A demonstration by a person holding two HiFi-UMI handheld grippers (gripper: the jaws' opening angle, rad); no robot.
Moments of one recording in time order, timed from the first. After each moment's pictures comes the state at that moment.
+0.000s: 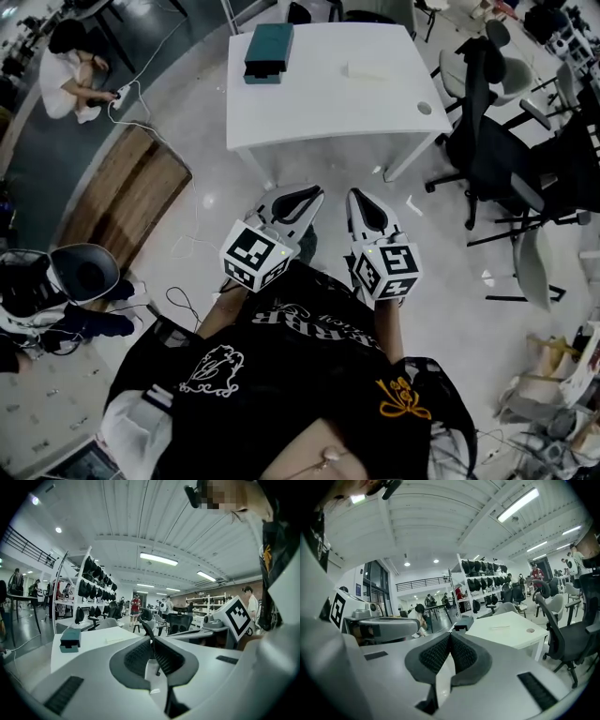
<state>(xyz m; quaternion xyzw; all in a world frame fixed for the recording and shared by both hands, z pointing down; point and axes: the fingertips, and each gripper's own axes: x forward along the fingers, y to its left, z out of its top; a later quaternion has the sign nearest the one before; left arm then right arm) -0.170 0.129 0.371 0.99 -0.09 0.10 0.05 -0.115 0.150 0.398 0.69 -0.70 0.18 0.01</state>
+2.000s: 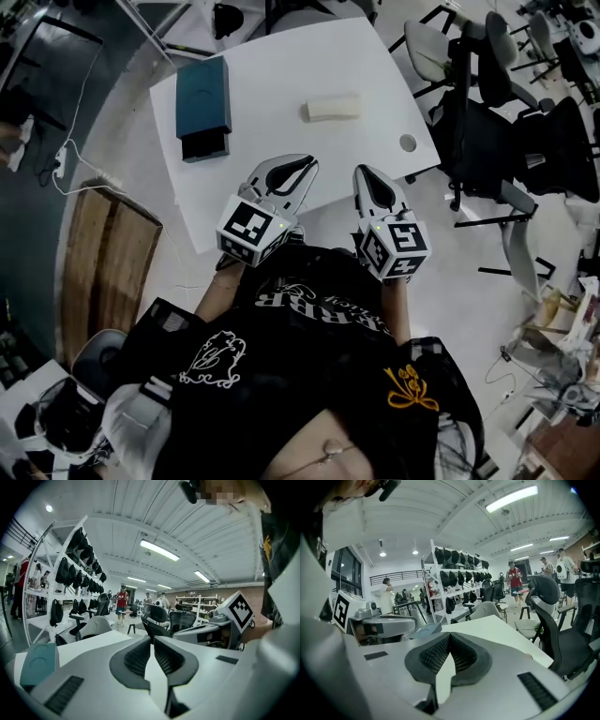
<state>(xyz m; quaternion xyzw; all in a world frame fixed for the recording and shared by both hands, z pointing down) 0.049 -0.185 0.416 0.99 0.01 0.12 0.06 0.108 -0.127 0.437 0.77 -0.59 0.22 0.03</state>
